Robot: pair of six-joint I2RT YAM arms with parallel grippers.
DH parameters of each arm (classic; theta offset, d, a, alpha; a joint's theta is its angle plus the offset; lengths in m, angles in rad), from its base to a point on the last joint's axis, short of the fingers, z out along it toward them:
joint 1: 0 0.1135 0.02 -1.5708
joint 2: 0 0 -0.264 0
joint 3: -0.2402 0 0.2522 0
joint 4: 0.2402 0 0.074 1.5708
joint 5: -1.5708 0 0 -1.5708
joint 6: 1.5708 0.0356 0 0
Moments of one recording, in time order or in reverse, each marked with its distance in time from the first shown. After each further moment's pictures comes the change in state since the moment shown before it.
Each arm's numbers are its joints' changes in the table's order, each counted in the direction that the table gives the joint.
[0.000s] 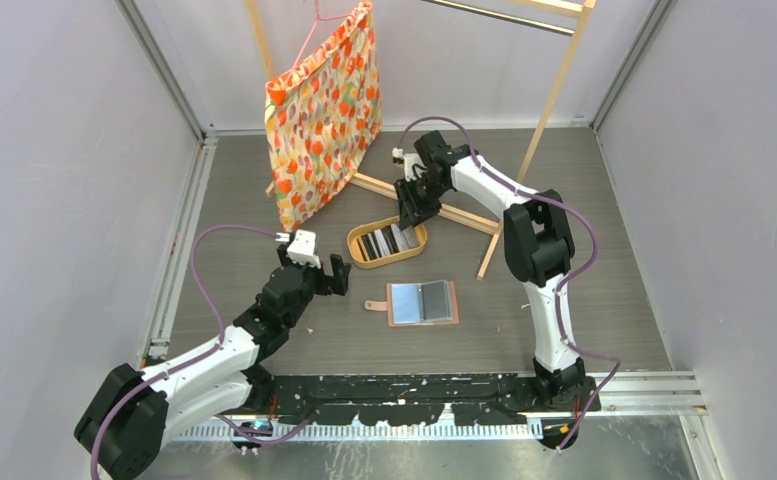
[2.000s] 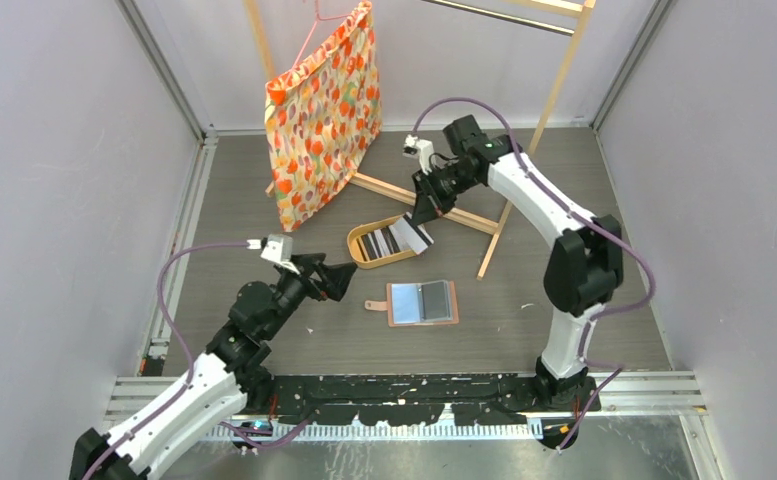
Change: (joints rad) left arm 0.002 -0.329 0.000 0.122 -0.179 -0.189; right arm -0.034 -0.285 0.099 0.111 0.256 -0.234
